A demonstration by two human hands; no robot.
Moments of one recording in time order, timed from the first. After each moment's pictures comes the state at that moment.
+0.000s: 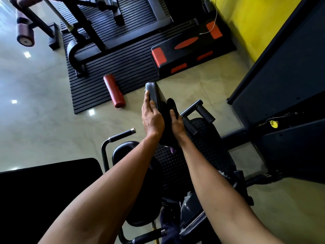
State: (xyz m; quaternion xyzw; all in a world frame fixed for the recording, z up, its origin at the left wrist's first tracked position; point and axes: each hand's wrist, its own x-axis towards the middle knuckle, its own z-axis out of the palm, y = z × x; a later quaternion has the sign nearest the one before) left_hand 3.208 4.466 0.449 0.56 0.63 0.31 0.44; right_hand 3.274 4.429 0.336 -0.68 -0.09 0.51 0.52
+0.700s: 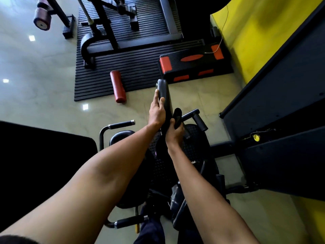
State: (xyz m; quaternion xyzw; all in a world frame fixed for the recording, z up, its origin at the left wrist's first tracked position) left_hand 3.180 4.442 0.461 0.59 0.57 0.26 0.51; right_hand 3.212 4.359 0.406 -0.78 -0.09 0.36 0.51
